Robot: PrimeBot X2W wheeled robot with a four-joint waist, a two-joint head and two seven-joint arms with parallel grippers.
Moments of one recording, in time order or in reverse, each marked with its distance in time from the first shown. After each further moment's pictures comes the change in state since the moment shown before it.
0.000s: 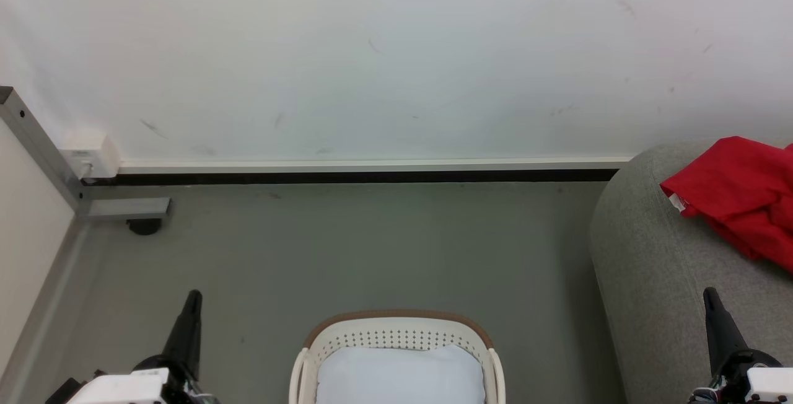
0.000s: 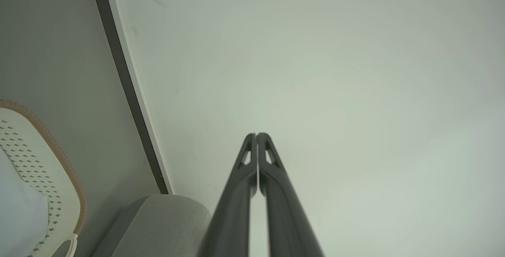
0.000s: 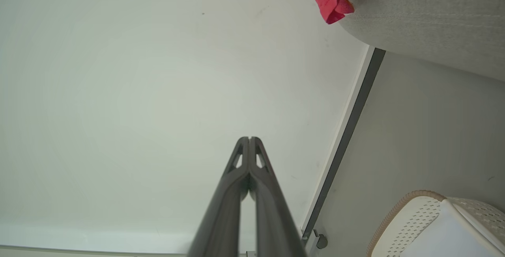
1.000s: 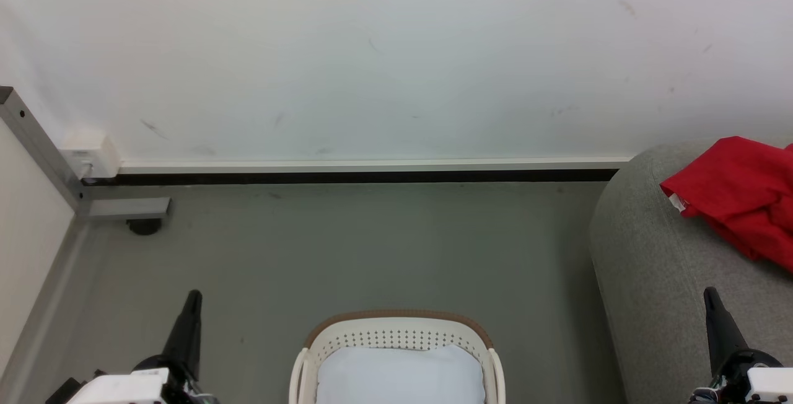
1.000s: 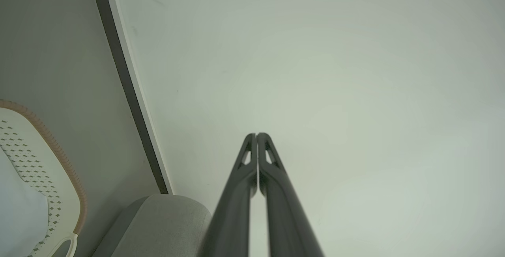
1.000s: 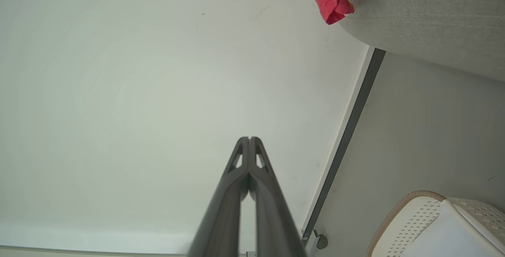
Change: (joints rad) left arm 0.000 0.000 0.000 0.000 0.000 0.000 0.000; right arm 0.000 0.000 -0.001 0.000 0.000 0.000 0.000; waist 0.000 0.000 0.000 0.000
